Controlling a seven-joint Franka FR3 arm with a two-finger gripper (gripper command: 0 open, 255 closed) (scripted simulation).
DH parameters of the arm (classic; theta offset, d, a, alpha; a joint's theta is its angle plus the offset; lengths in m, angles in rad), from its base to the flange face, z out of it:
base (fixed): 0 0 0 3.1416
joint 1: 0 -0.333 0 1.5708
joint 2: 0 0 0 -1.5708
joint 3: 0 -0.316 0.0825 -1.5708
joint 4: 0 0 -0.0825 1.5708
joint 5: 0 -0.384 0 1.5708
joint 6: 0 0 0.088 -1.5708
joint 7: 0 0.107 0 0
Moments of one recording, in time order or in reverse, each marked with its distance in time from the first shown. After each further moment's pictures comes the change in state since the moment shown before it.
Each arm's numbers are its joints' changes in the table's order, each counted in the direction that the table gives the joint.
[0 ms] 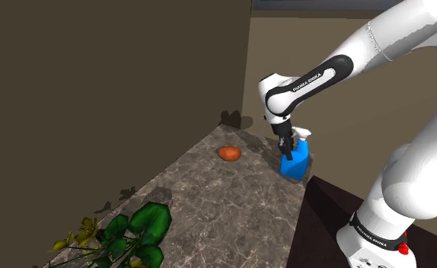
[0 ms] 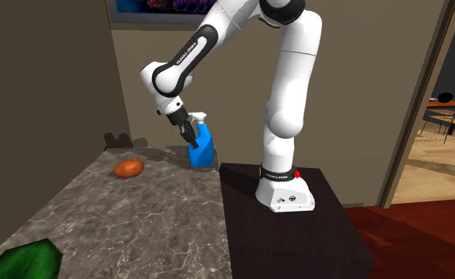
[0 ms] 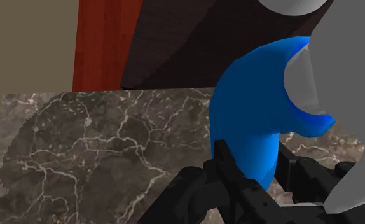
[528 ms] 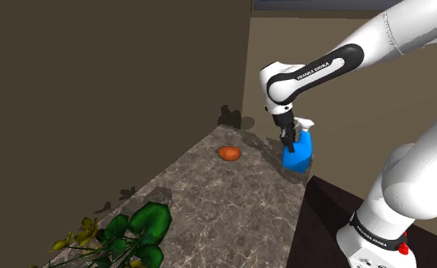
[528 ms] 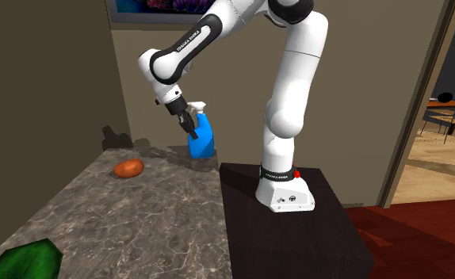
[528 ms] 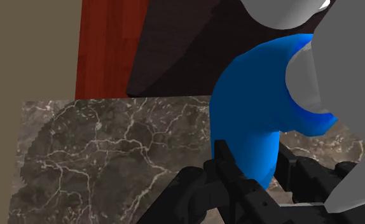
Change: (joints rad) arm -0.003 -0.066 -0.007 0.049 -0.004 0.115 -0.007
